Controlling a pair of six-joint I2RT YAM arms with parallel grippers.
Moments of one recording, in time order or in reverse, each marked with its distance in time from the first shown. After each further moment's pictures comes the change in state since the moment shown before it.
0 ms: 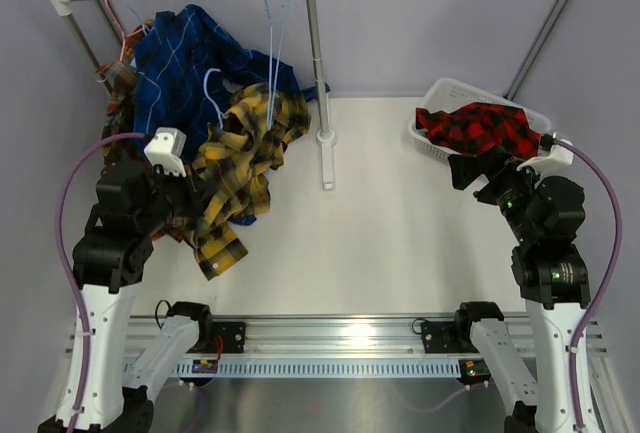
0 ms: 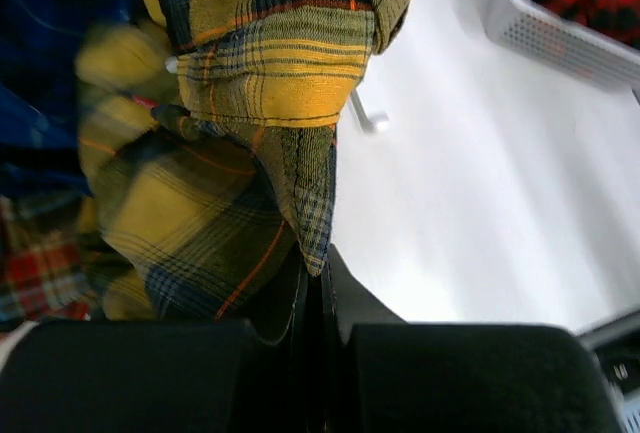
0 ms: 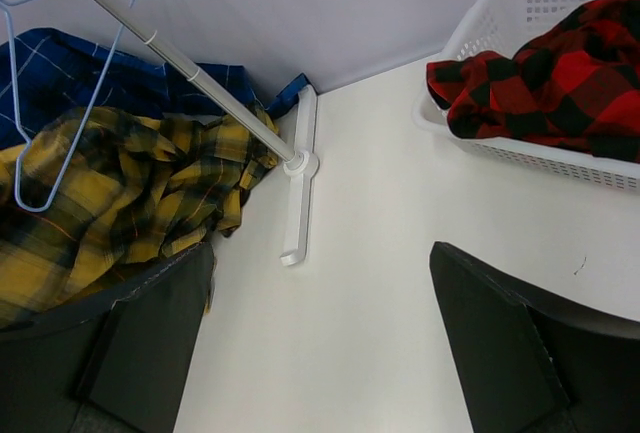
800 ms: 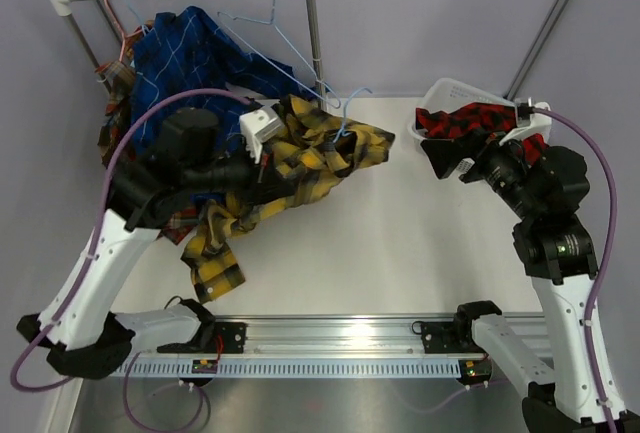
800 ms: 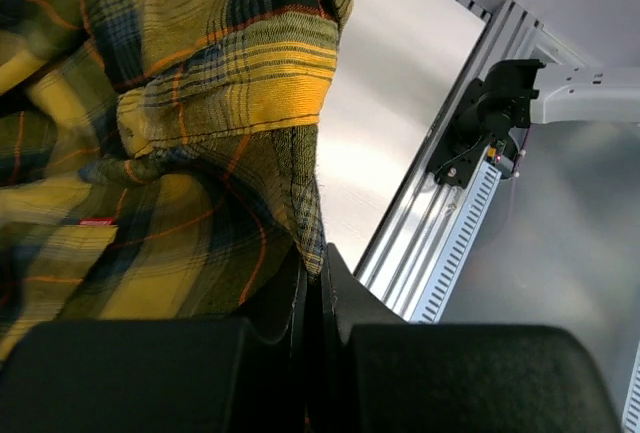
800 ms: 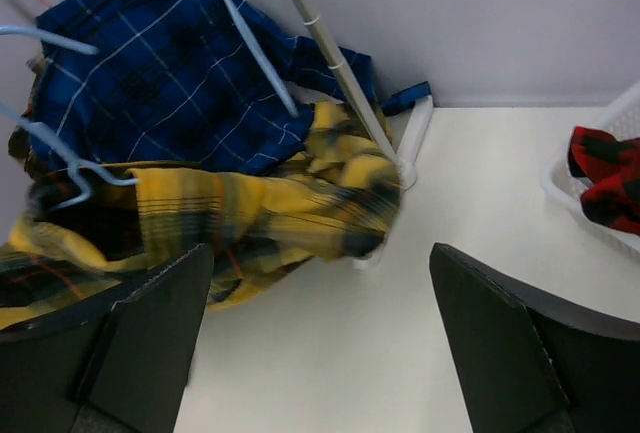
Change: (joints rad) left arm -0.480 0.341 0.372 -0.134 0.254 0.128; right arm 0.116 0.150 0.164 0.071 -0.182 -0.088
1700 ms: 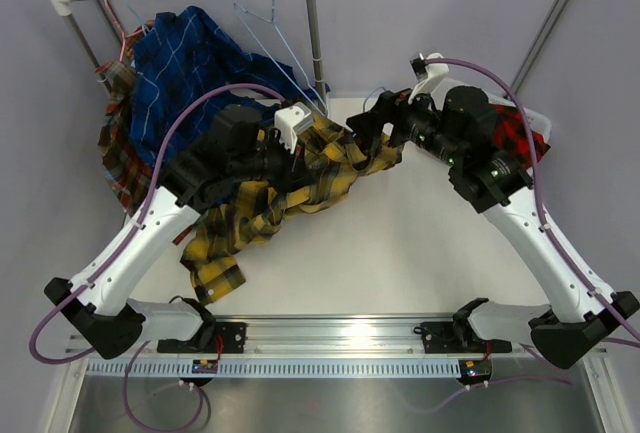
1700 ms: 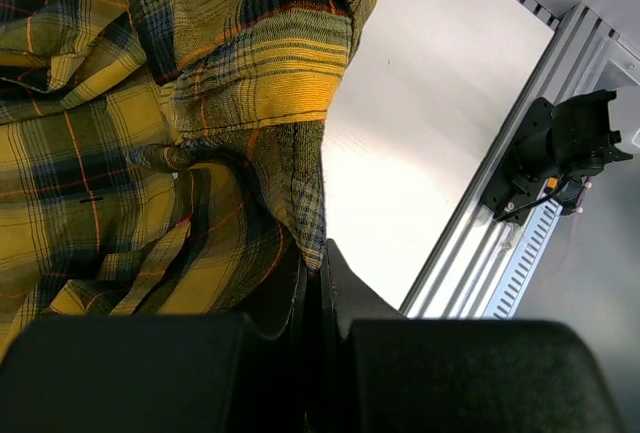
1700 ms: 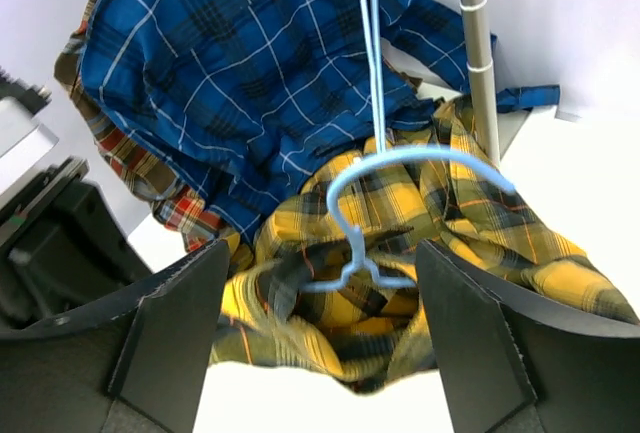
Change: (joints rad) left arm -0.069 0.151 -0.110 0.236 -0.126 -0.026; right arm 0.415 0.434 0.266 0.104 0.135 -0.102
